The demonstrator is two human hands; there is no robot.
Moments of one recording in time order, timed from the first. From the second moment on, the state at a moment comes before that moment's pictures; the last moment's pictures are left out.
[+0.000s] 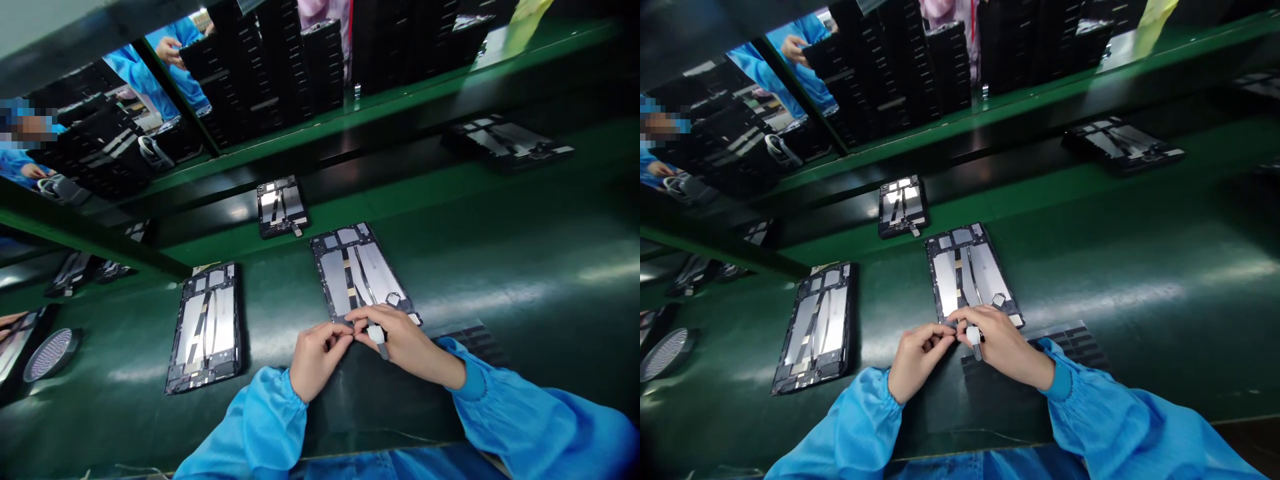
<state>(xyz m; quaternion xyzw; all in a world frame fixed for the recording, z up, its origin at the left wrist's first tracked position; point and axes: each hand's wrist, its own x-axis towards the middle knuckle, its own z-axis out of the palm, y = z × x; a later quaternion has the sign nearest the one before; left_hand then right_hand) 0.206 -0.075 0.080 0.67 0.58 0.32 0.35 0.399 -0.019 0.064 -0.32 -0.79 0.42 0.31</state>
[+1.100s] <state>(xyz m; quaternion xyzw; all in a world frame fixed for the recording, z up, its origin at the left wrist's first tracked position) 0.177 -0.089 0.081 0.89 0.44 0.11 -0.05 0.401 -0.019 0.052 -0.27 -0.84 0.37 0.30</state>
